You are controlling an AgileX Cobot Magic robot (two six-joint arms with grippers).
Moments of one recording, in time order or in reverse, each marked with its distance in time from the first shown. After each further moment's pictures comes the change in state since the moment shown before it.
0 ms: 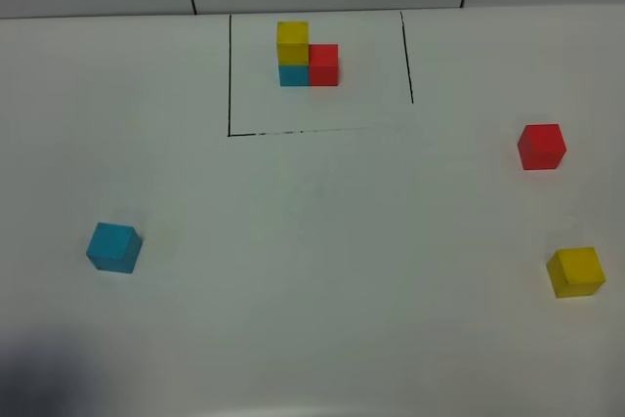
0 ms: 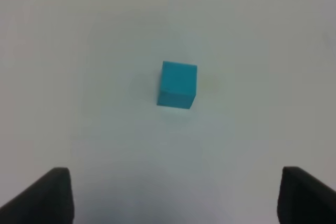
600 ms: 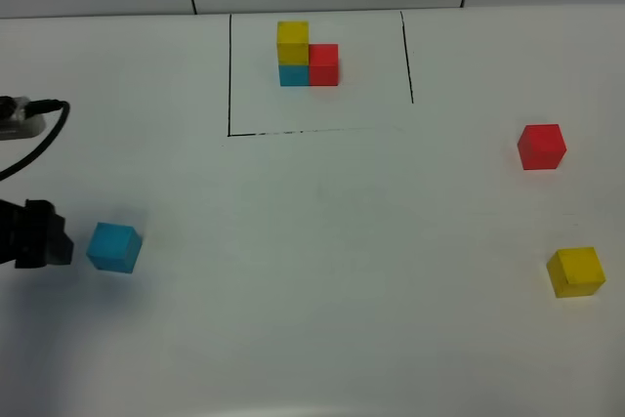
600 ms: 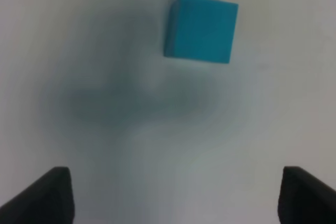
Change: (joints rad) left arm -0.042 0.815 -0.225 -0.020 -0.075 0.040; right arm 0.000 0.000 0.000 0.000 0.000 0.012
